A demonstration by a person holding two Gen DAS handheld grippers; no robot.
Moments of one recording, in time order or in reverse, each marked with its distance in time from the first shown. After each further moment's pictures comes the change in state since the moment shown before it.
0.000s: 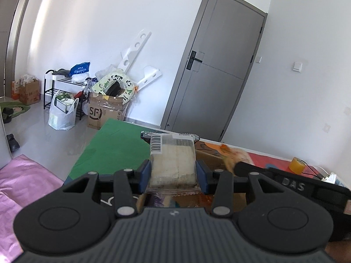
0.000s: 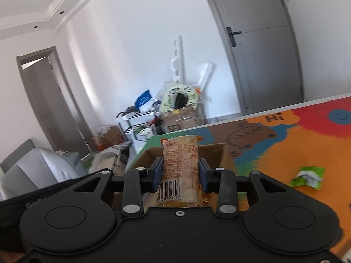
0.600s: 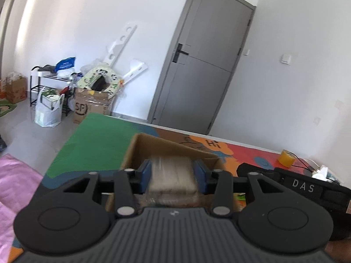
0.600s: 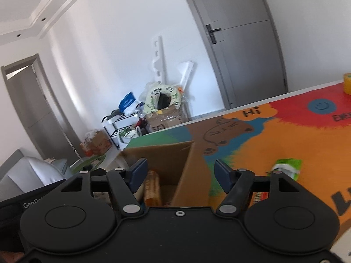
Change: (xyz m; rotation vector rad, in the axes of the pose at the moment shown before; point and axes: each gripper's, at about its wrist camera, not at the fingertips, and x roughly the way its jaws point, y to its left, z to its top) left arm 0.015 -0.019 -0.003 0.026 0.038 -0.092; right arm -0.029 -0.023 -0.003 0.069 -0.010 -0.102
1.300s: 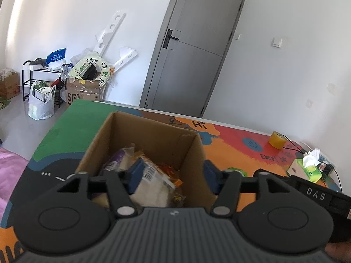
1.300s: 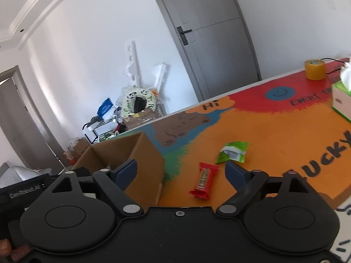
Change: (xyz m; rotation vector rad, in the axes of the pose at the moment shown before) left arm -0.001 -0.026 -0.018 0.037 0.080 -0.012; right arm -0.035 -0.051 -0.019 0.082 -0.011 -0.109
